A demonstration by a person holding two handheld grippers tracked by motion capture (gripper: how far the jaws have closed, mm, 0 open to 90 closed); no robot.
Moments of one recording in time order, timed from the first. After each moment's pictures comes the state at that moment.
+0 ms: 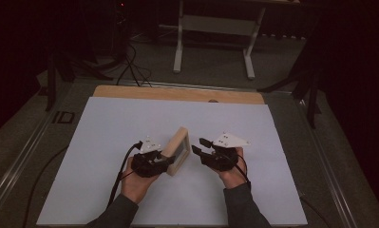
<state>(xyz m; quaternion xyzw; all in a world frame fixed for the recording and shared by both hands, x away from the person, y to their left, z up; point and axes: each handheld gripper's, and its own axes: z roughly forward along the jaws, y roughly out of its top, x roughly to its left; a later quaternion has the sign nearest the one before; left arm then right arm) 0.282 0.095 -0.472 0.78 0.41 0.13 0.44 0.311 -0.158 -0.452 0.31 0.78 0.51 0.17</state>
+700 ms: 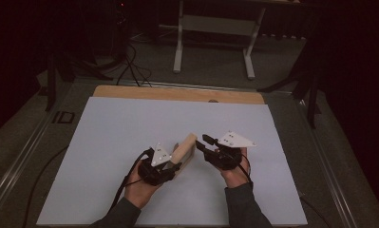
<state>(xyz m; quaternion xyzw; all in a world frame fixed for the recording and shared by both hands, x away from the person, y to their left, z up) 0.265 0.074 -0.473 0.82 0.34 0.18 0.43 0.307 -0.163 -0.443 0.32 0.76 0.53 0.20</state>
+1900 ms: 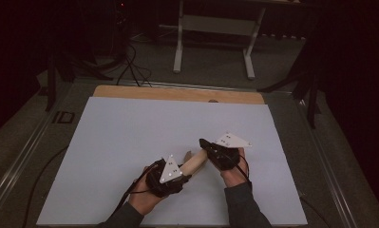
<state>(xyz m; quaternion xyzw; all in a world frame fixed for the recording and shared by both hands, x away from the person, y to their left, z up) 0.243 0.054 -0.475 0.85 0.25 0.19 0.43 0.314 -0.162 -0.458 0.33 0.77 0.50 0.21</state>
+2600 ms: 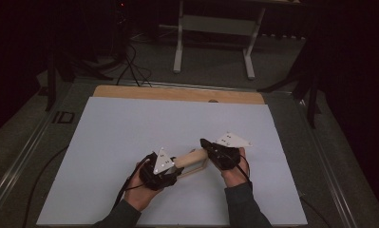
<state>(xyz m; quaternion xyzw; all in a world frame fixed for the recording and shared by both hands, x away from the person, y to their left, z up) 0.256 0.071 -0.474 0.83 0.31 0.20 0.42 0.314 -0.163 -0.457 0.34 0.77 0.50 0.21</state>
